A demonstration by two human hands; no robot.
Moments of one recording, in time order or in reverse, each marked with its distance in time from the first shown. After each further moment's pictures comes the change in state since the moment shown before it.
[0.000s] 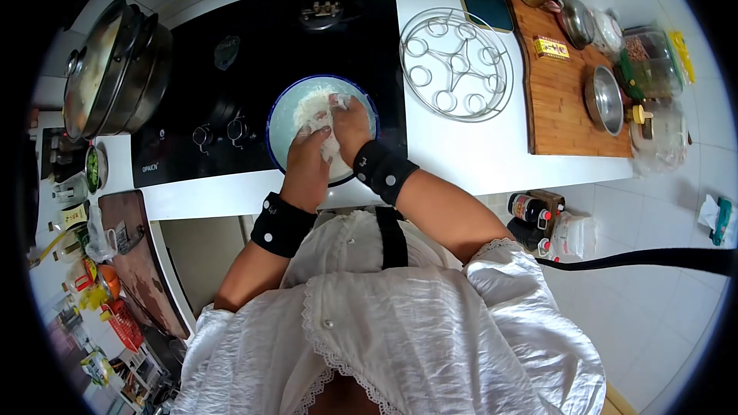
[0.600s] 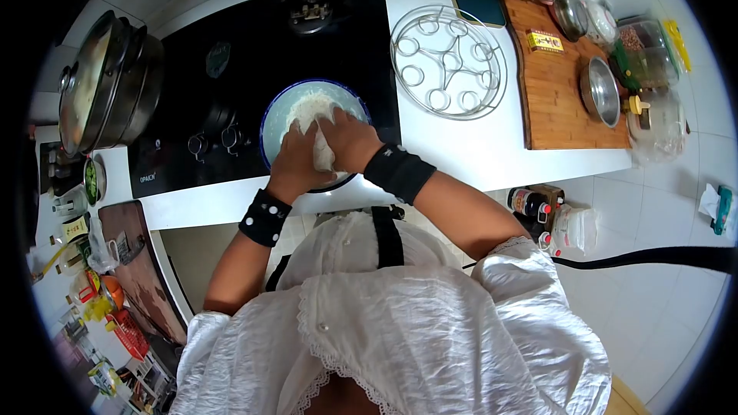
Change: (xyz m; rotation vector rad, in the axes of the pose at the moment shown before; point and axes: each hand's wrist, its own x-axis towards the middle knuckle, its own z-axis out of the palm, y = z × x) left_hand 0.020 -0.009 -0.028 1.317 -0.350 -0.010; right_hand -0.031 -0.030 -0.024 -1.655 -0.420 -0.564
